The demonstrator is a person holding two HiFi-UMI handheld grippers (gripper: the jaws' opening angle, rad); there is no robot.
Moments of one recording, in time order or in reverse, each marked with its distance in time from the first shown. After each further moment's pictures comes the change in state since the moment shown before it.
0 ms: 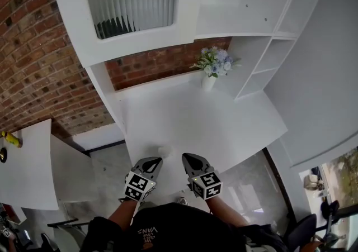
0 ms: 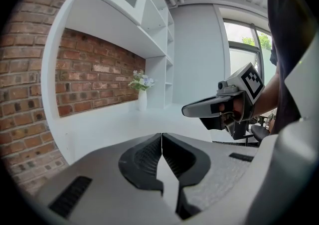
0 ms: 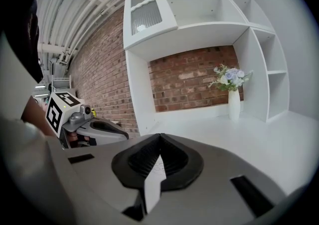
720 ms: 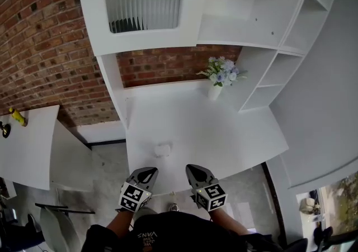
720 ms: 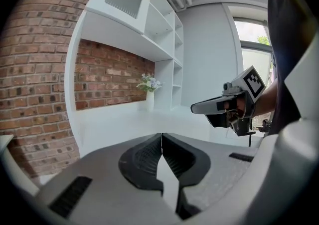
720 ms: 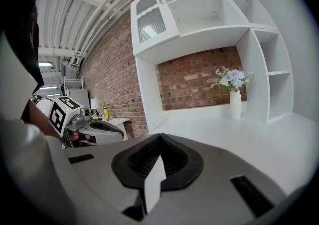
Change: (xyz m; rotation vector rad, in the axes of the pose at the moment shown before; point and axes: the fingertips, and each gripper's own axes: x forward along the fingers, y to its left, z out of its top) left arm -0.028 -0.052 -0.002 -0.092 -0.041 0.168; right arm -0.063 -0.007 -0.008 -0.032 0.011 0.109
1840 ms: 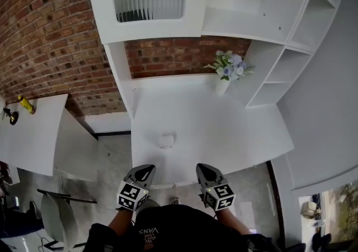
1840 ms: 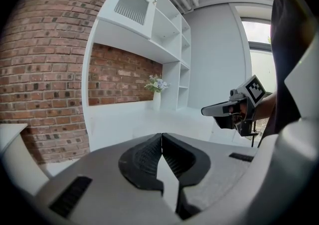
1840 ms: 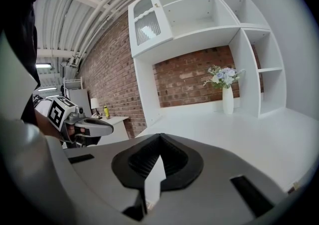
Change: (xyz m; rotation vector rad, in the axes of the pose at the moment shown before) left arm -0.031 -0.013 -0.015 -0.062 -0.020 0.107; right arm -0.040 -0.017 -0.025 0.017 0.012 -0.006
